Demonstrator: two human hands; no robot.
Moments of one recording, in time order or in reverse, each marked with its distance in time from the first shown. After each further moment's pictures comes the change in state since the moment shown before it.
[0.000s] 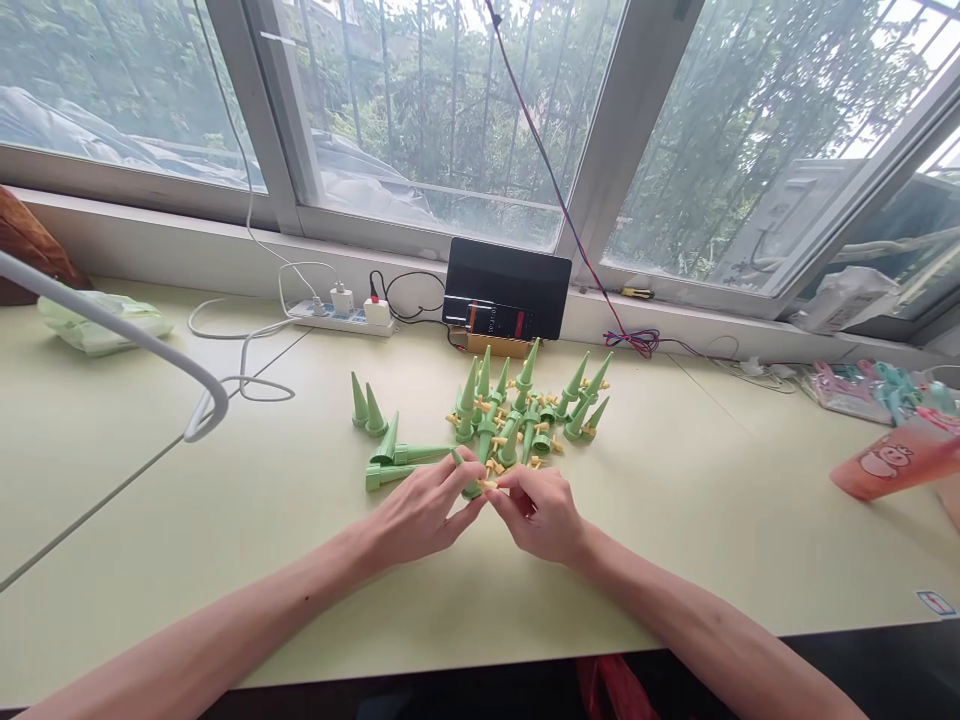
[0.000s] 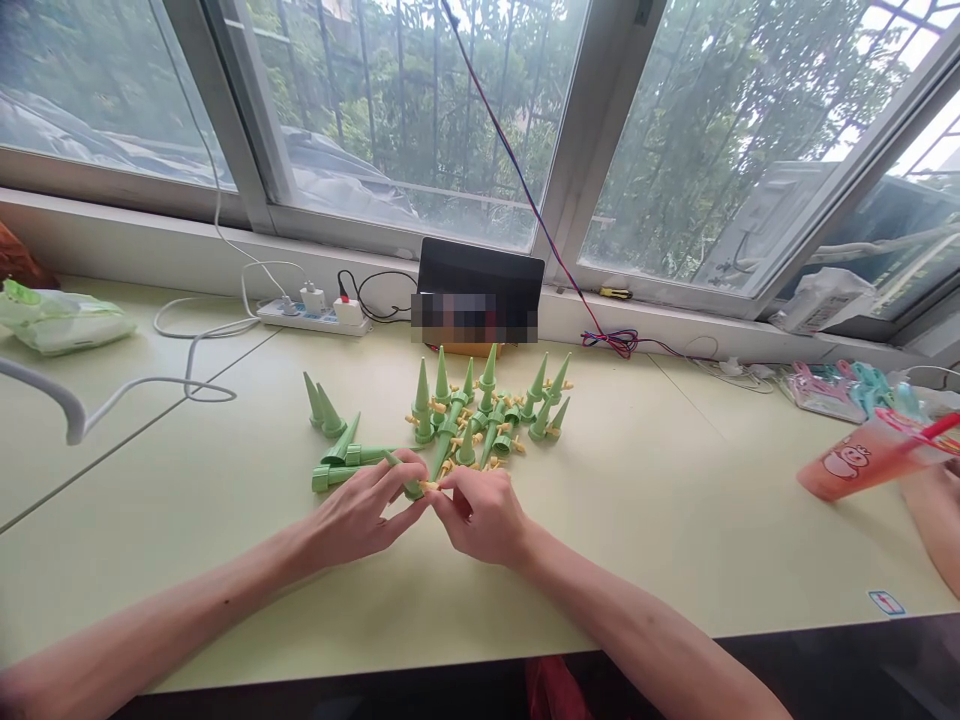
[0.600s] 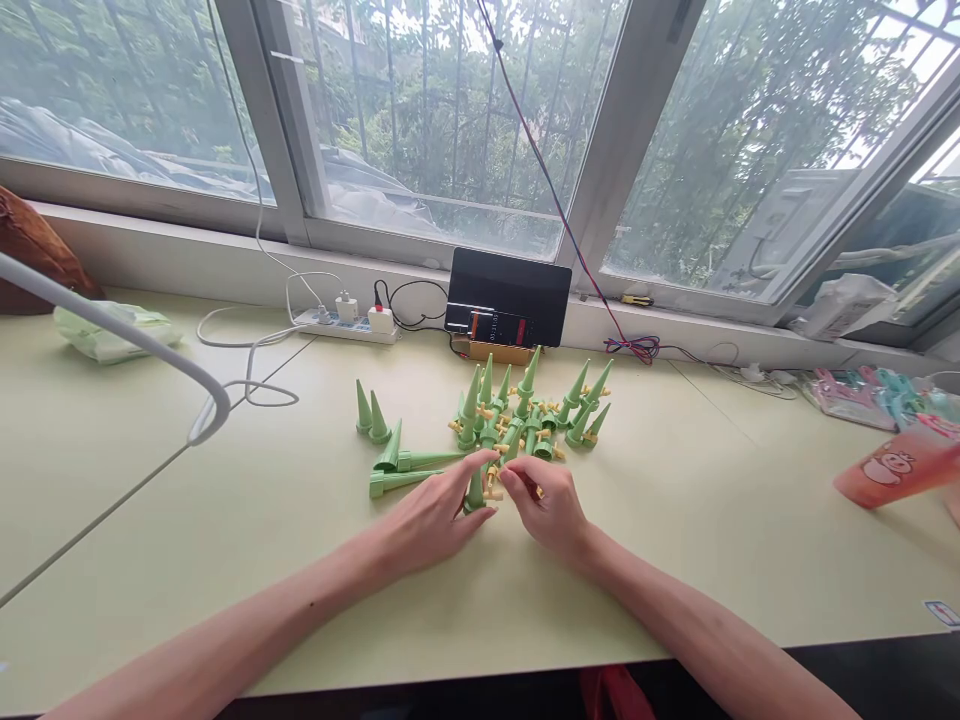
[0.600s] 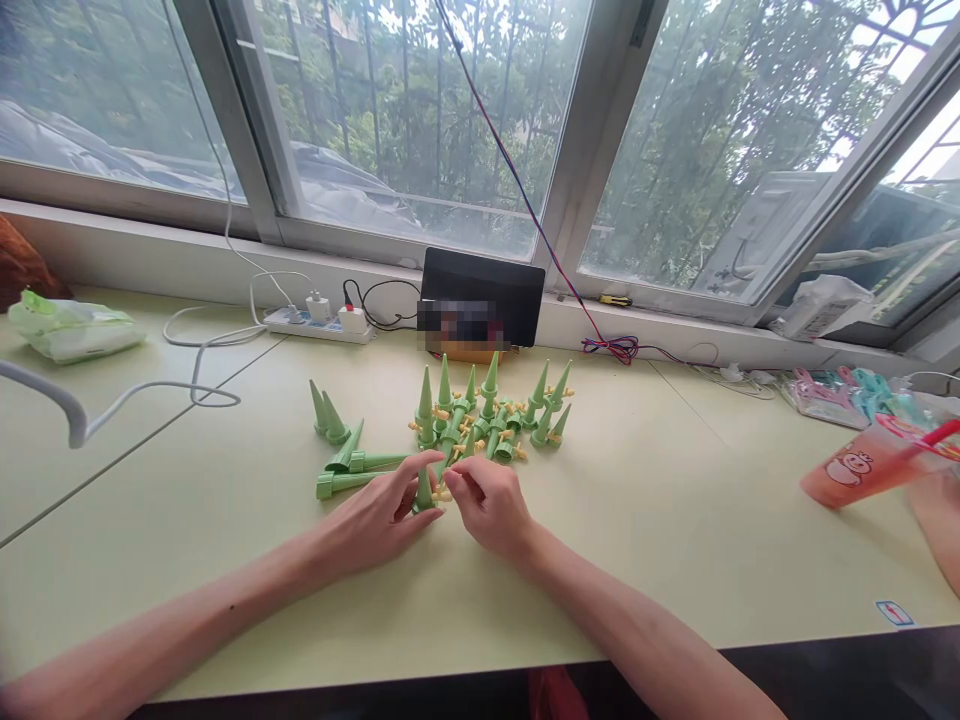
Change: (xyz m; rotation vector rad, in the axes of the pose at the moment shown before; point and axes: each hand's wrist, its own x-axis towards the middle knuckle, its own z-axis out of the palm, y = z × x) left_hand -0.001 0.003 0.003 -0.252 -0.210 -0.326; right_hand 0.009 0.004 -0.005 0.028 -0.038 0.229
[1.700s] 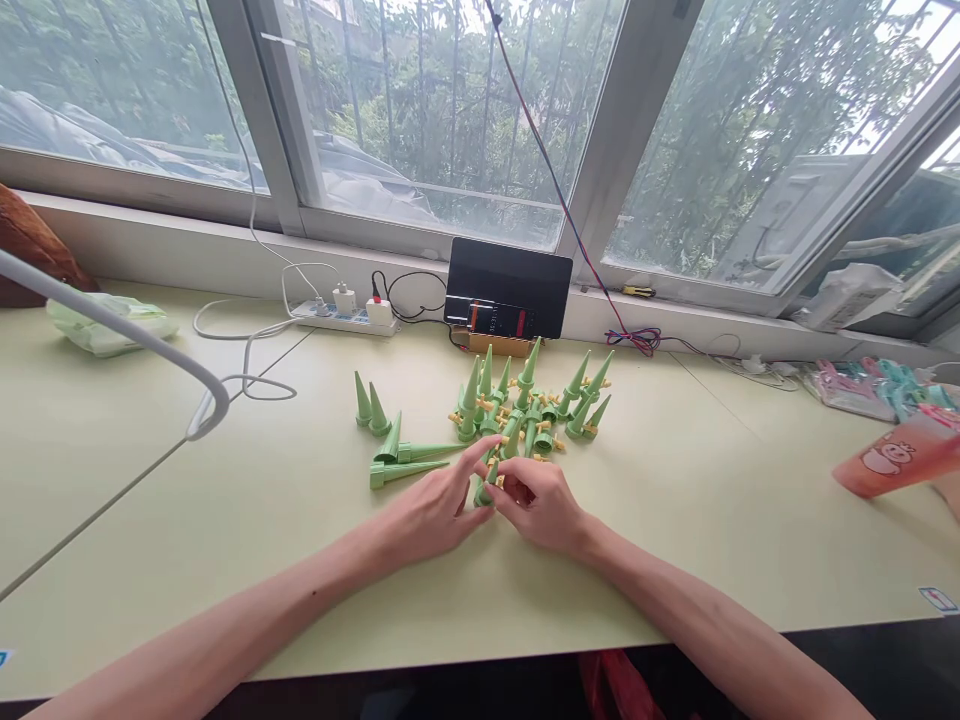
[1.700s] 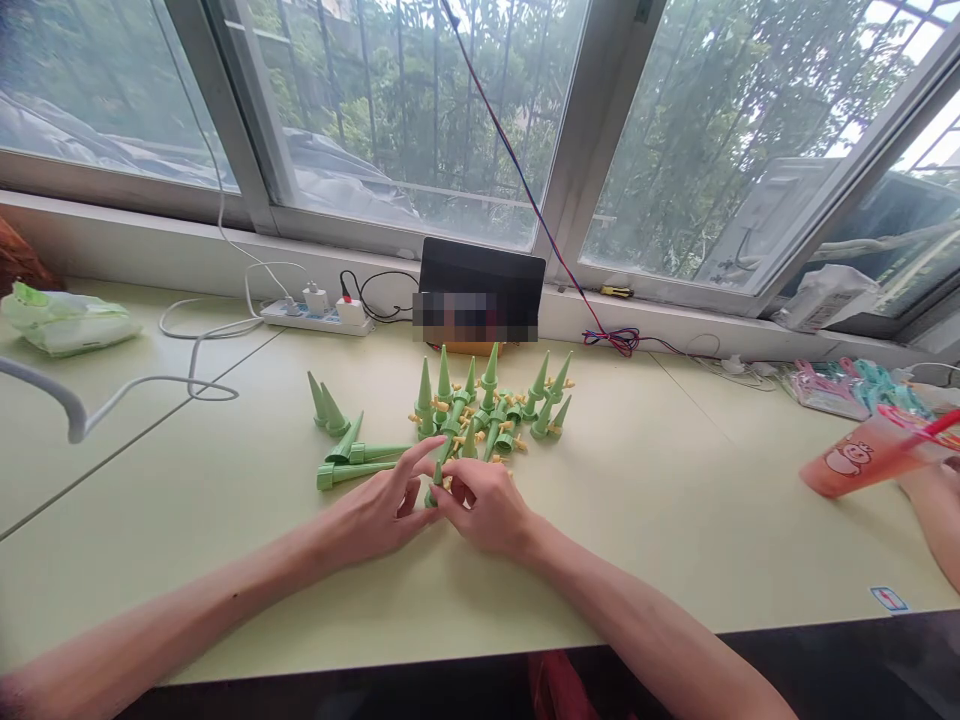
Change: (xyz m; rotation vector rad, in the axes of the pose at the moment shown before) left_hand -0.001 -0.004 0.003 -0.076 -0.106 0.009; right_hand -0.005 0.004 0.004 -0.027 -0.113 -0.077
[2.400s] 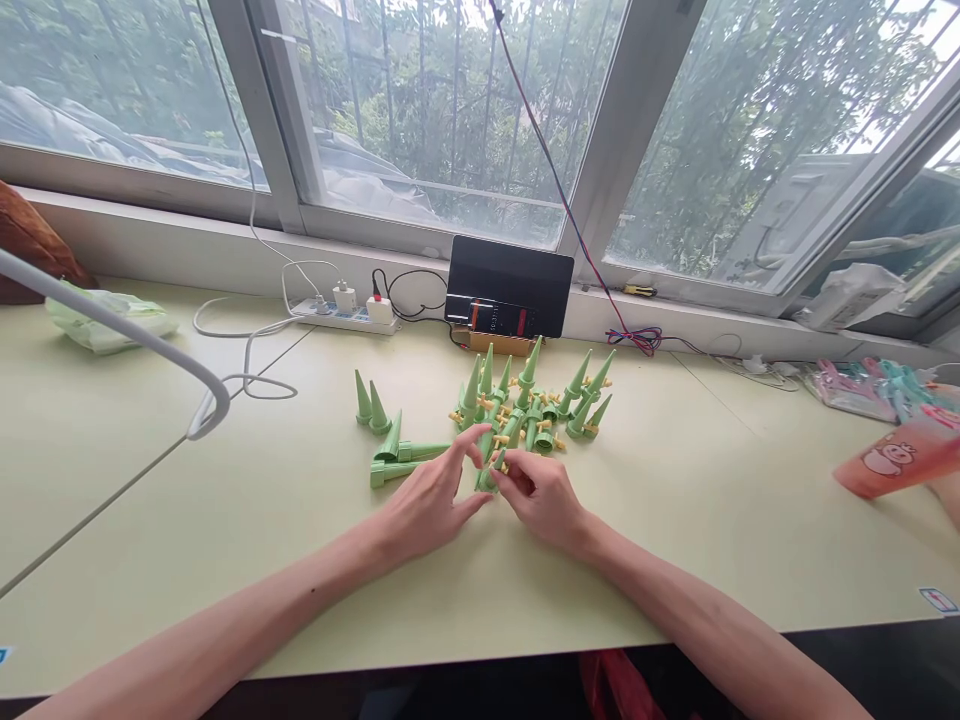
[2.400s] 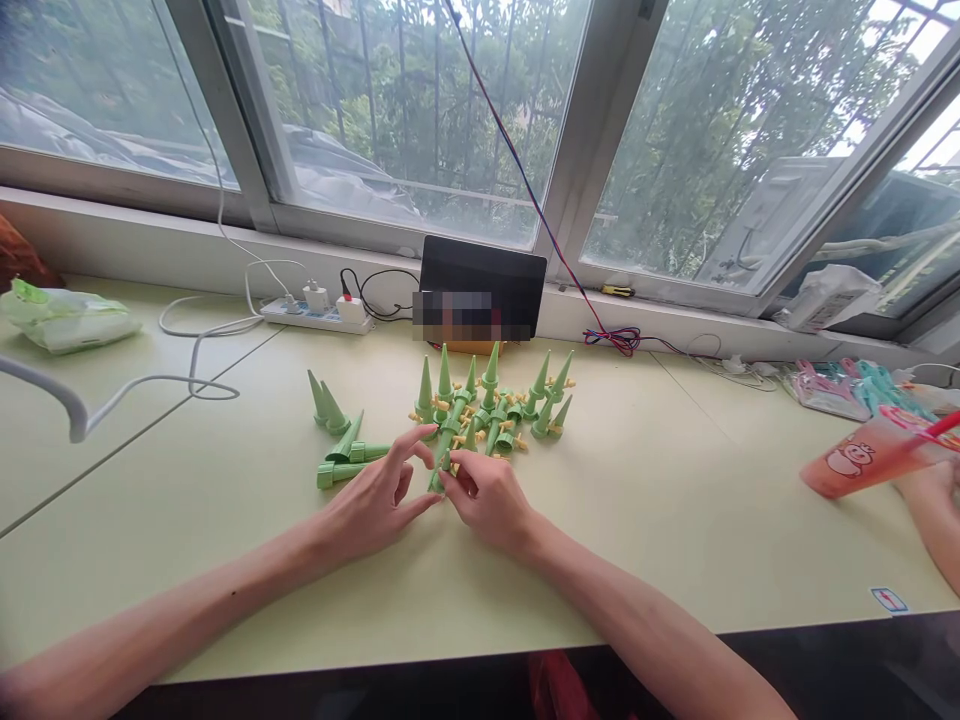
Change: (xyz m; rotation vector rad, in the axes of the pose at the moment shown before) left_hand 0.004 0.001 -0.002 0.014 0.121 -0.049; right_hand 0.002 0.003 0.000 -0.005 0.030 0.064
